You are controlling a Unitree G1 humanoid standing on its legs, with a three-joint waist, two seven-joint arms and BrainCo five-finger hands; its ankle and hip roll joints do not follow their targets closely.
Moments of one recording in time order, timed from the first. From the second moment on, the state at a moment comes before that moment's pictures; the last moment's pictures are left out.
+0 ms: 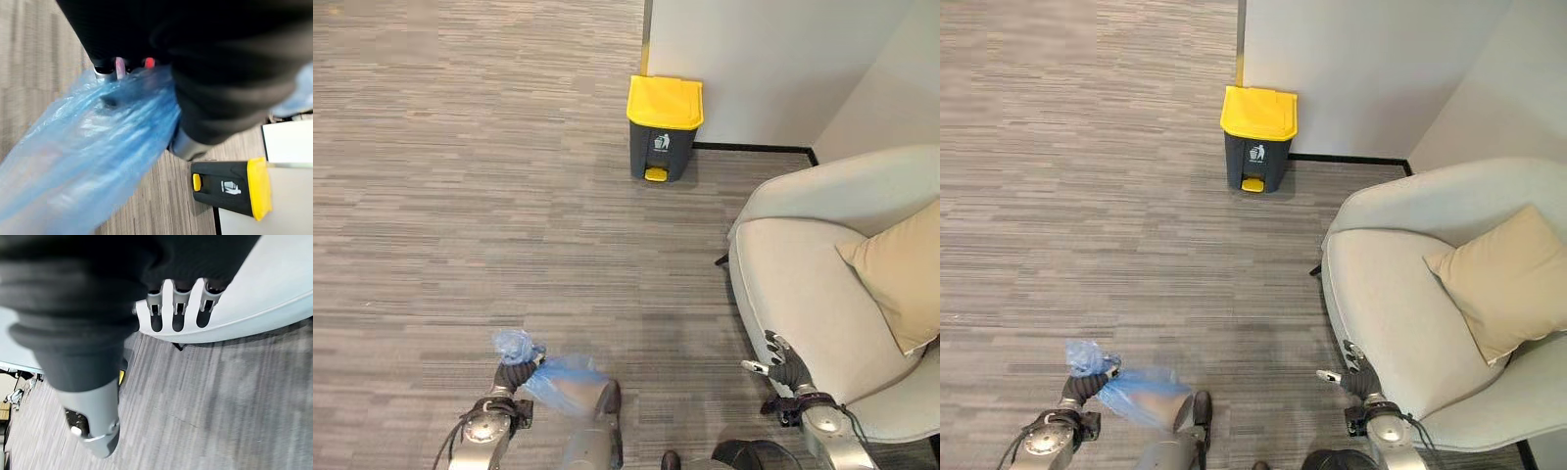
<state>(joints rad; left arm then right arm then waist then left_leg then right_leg) 0.13 0.39 -0.03 0.48 -0.18 -0.11 0.07 0.08 -0.31 0.11 0.46 0.13 -0.08 -0.07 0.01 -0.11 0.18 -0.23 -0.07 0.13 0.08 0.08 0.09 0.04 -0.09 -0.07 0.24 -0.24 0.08</state>
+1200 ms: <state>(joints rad) 0.13 0.35 -0.05 0.48 -0.18 -0.10 0.04 0.09 -0.36 0.11 0.52 0.13 -0.06 -0.08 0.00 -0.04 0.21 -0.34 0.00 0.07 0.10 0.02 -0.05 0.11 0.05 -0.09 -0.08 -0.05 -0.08</state>
